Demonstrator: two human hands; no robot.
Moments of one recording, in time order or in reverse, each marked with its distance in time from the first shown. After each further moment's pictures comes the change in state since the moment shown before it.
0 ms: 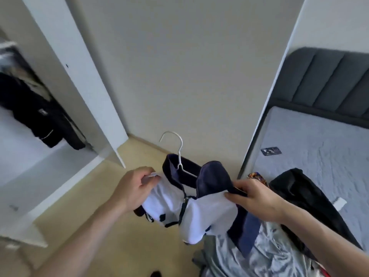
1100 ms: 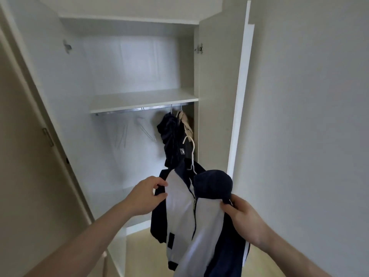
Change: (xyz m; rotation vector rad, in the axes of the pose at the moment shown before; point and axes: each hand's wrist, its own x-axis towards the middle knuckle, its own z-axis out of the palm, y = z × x) left_hand 0.013 -0.328 -0.454 0.229 0.418 -0.455; right_hand 0.430 -0.448 0.236 0.320 -0.218 -0.267
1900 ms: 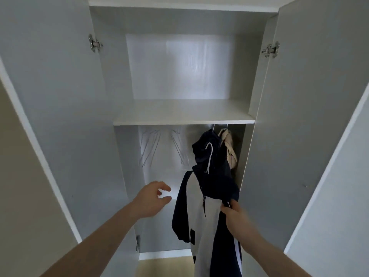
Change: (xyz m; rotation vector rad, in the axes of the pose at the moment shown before) left_hand 0.257 -0.145 -0.053 -0.105 0.178 -0.282; right_hand 0.400 -0.037 0.082 0.139 -0.110 0.107
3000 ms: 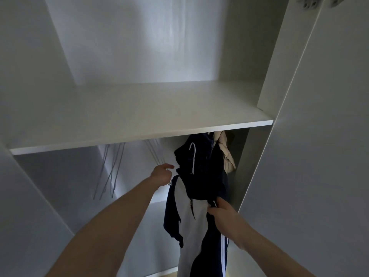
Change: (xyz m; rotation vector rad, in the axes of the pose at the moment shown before) left_hand 0.440 -0.061 0.089 -0.295 -0.167 -0.228; right_hand 0.296 -0.038 0.040 0.006 -0.062 0.152
